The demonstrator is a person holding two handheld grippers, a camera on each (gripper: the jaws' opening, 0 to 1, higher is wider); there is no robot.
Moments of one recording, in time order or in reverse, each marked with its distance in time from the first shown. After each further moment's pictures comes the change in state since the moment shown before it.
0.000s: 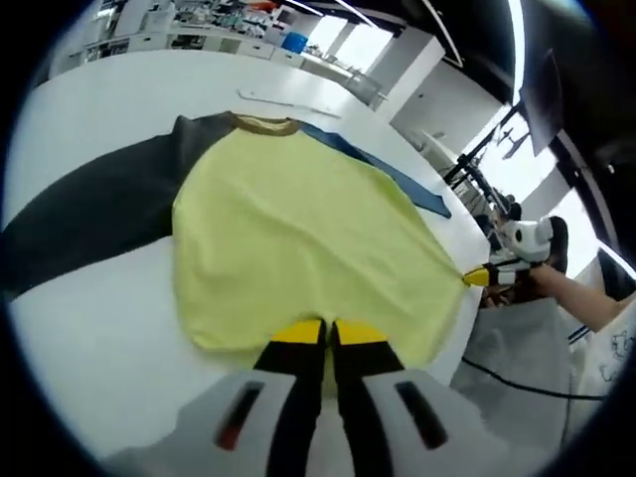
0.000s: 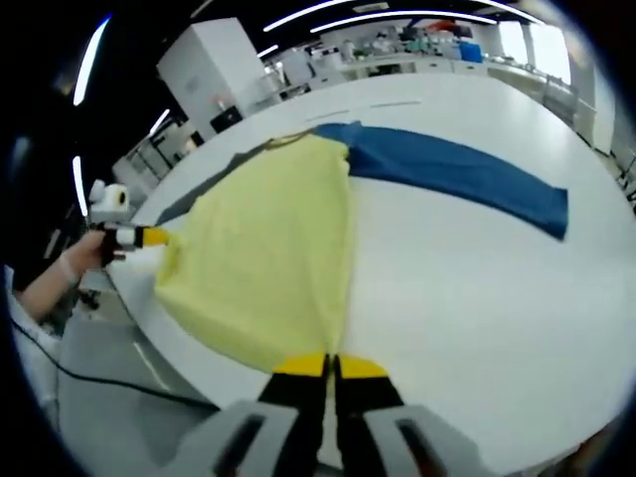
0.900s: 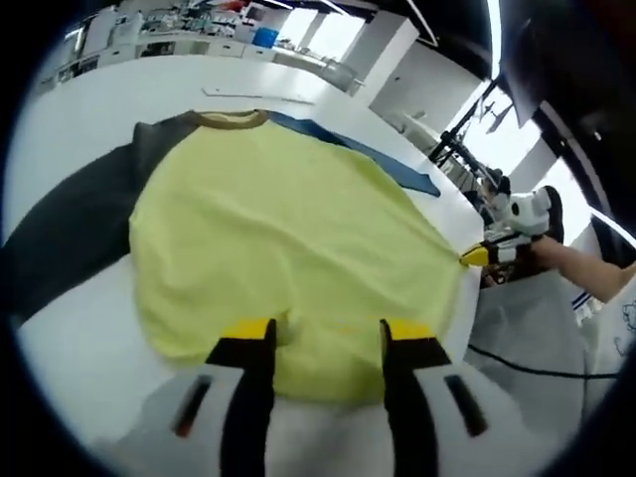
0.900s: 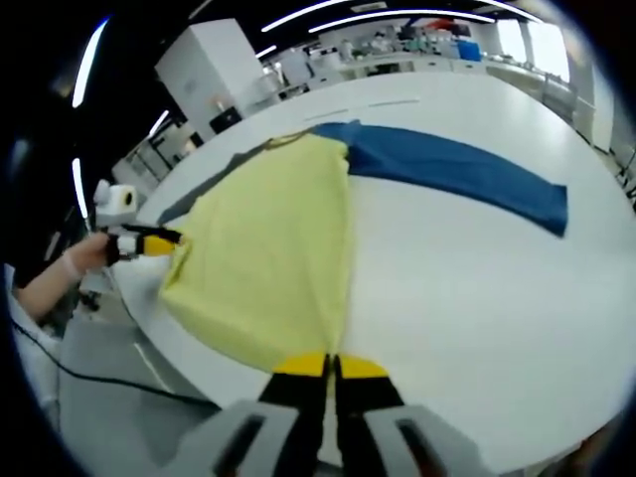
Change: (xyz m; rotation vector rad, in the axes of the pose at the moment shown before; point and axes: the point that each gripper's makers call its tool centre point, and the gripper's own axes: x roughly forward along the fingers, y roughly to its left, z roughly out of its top) left arm 0.010 -0.020 -0.008 0.139 0.032 -0.059; right arm 0.001 0.000 -0.002 0.004 0.001 0.003
